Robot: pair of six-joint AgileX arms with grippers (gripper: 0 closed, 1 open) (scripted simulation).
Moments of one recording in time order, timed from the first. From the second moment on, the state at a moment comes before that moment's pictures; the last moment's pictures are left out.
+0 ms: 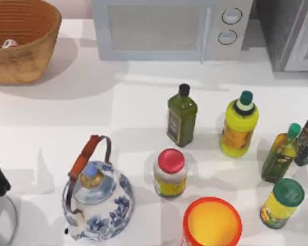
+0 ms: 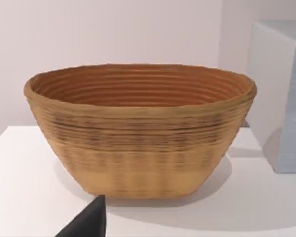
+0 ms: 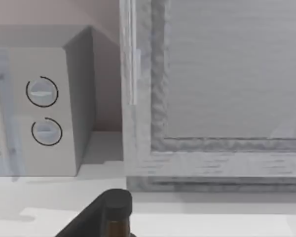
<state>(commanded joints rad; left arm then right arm) 0.00 0.00 0.00 0.00 0.00 0.00 0.00 0.00 0.00 0.00 0.00 0.00</state>
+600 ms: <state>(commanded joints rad) 0.06 0.33 0.33 -0.16 0.01 0.00 0.00 0.00 0.00 0.00 0.00 0.00</state>
